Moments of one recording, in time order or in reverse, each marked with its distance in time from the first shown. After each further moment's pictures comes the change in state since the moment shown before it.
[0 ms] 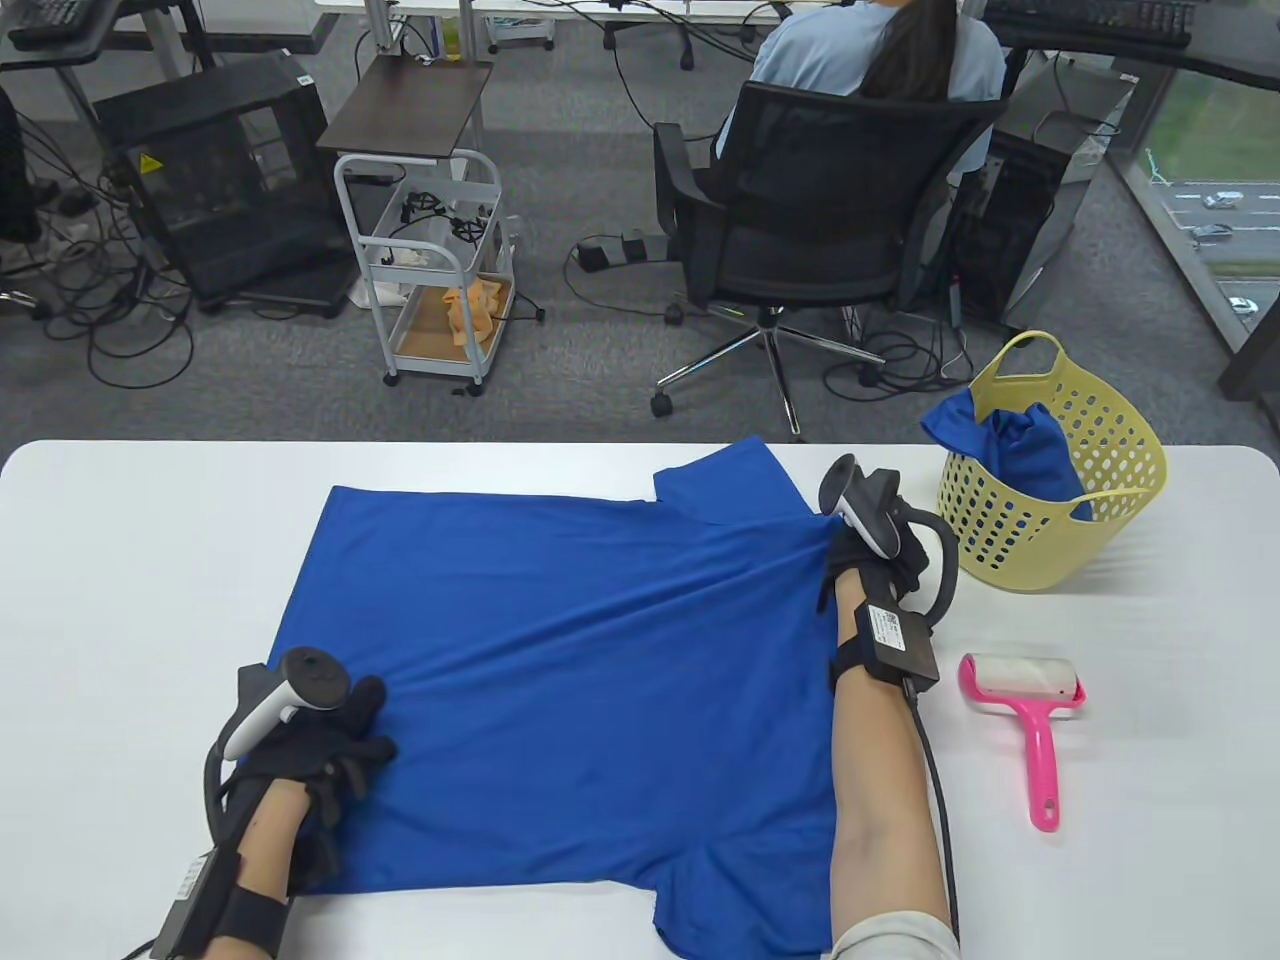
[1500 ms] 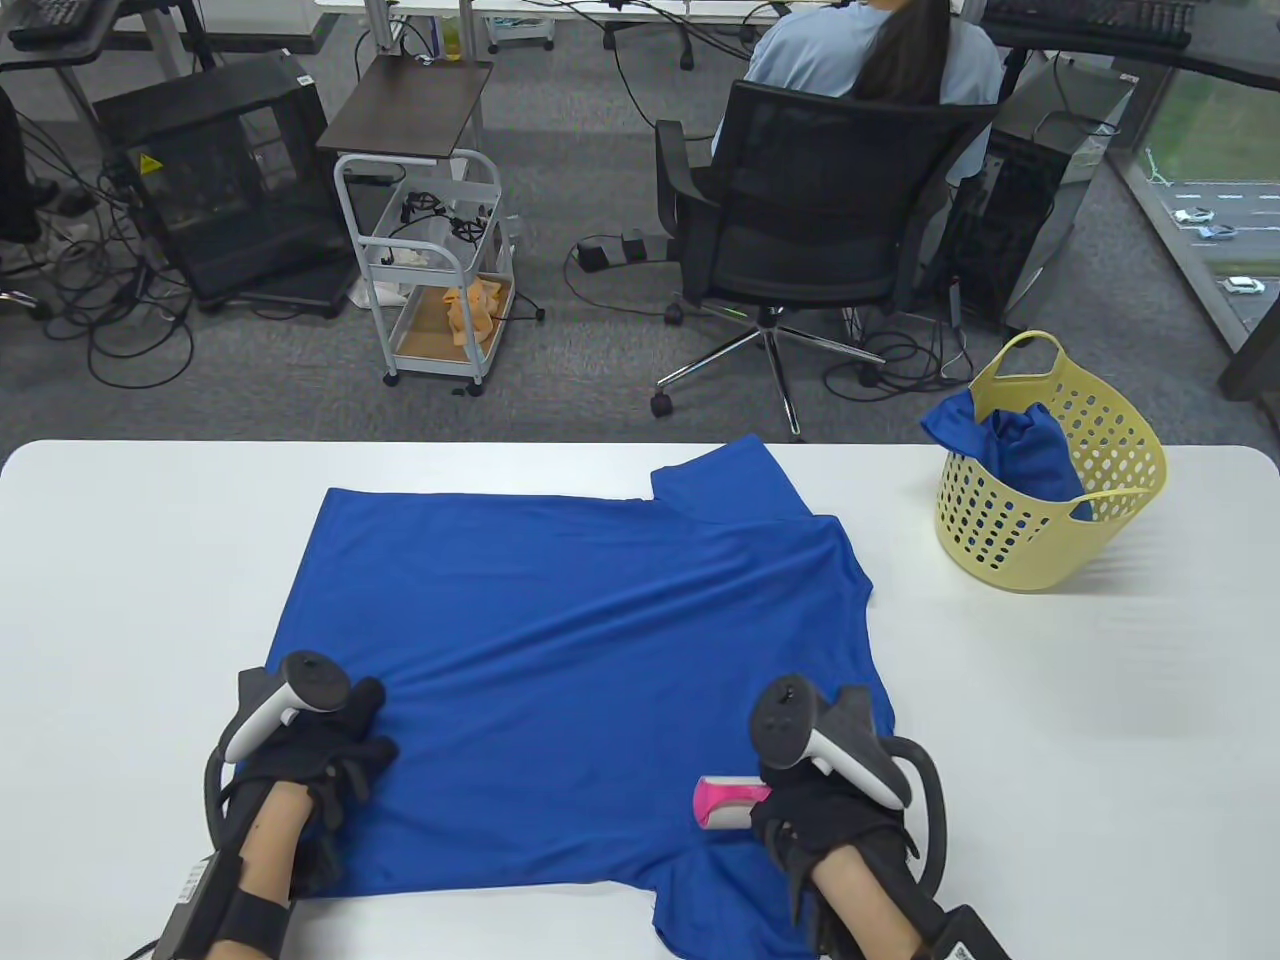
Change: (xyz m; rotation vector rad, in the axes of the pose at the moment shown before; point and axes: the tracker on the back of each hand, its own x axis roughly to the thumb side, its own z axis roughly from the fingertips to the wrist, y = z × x) left_hand 0.000 -0.004 0.001 -0.025 0.028 0.015; right_hand -0.015 -0.020 0.294 0.424 -0.414 -0.033
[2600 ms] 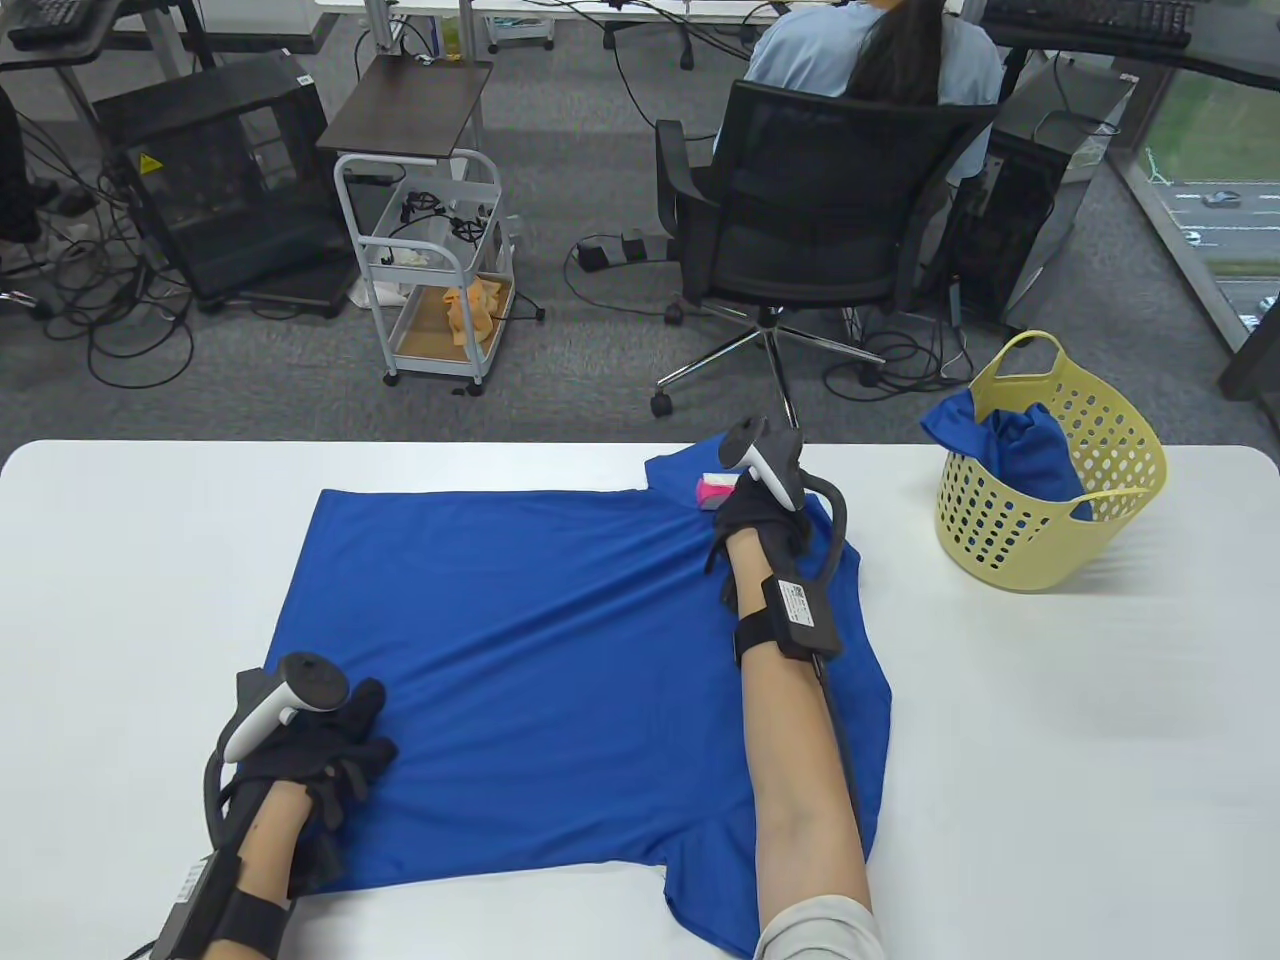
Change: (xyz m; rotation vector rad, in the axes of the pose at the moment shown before) left_hand -0.002 0.000 0.000 -0.025 0.009 0.016; right_hand 0.004 -0.118 -0.286 -0.193 0.270 -0.230
